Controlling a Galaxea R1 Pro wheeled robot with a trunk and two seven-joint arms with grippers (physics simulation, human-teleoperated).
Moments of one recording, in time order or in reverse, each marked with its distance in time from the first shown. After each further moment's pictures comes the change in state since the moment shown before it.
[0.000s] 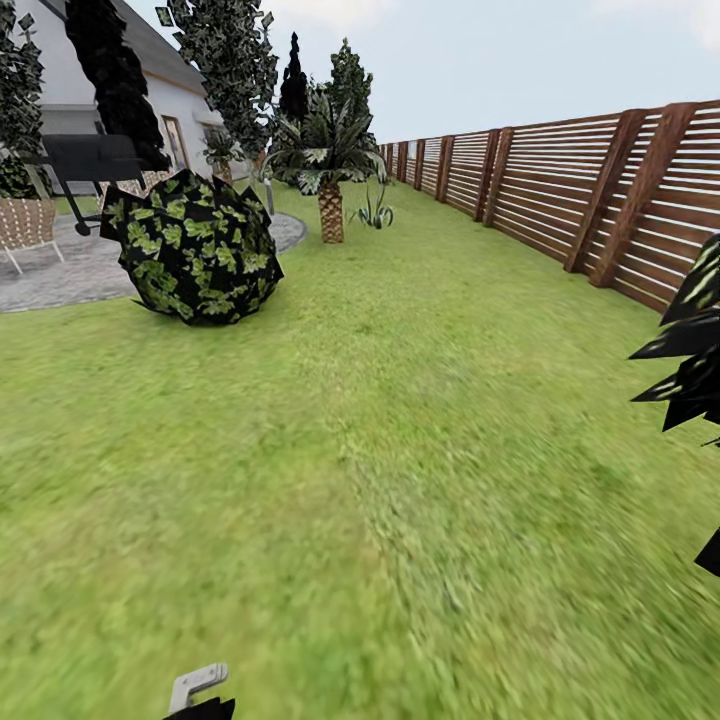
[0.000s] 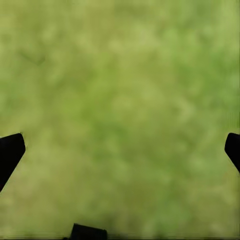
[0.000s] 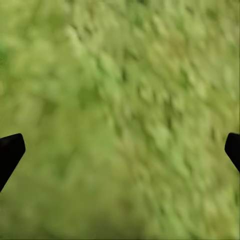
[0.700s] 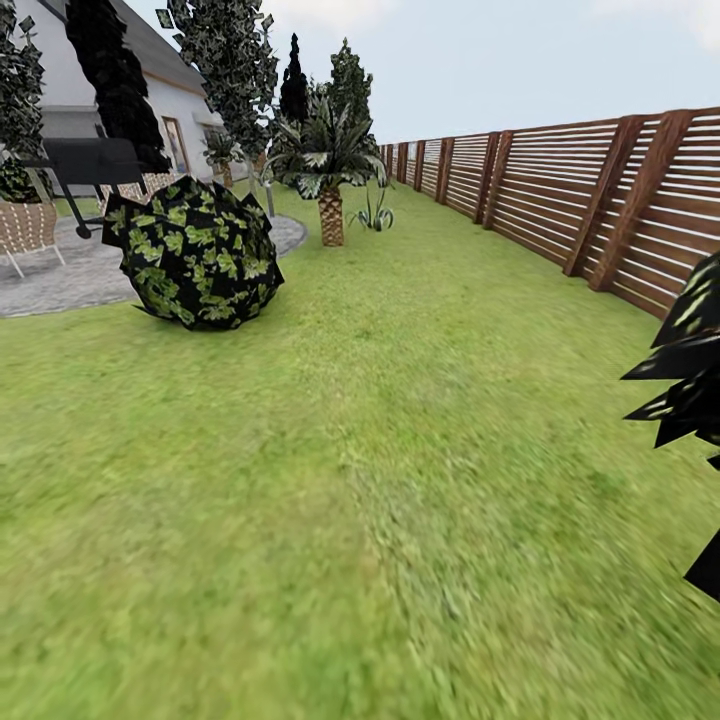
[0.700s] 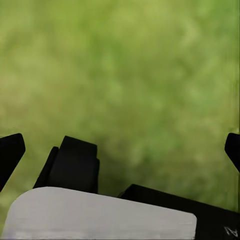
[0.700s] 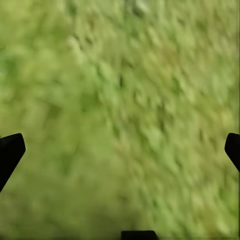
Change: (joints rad) left arm 0.000 -0.009 0.056 0.216 0.021 -0.009 0.002; right arm 0.002 -0.003 0.001 0.007 0.001 0.002 -0.003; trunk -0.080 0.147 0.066
